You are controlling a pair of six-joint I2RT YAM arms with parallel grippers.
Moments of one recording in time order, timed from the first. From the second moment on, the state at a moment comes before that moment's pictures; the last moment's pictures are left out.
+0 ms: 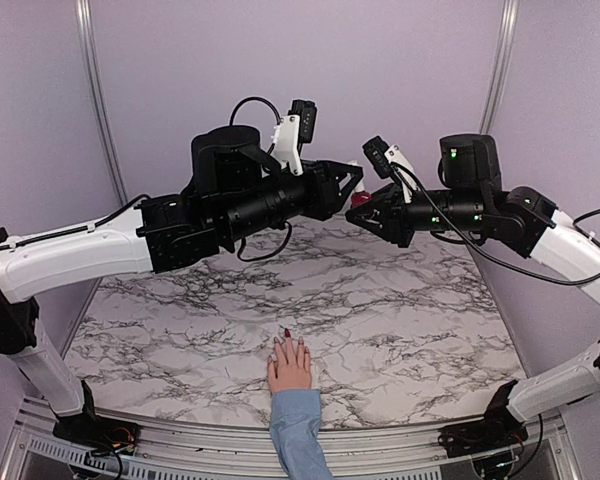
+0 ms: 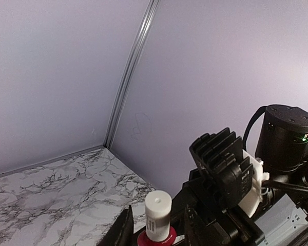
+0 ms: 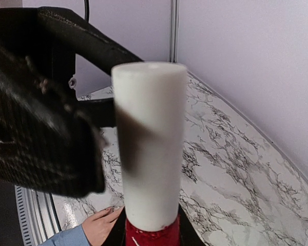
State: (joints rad) left arm -1.14 1.66 1.62 0.08 -0.19 -0.37; right arm 0.76 1.24 1.36 -0.49 -0.31 -0.08
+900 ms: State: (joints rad) left arm -1.14 1.65 1.54 0.10 -0.12 -0.40; right arm 0.76 1.27 1.38 -0.50 -0.41 -0.10
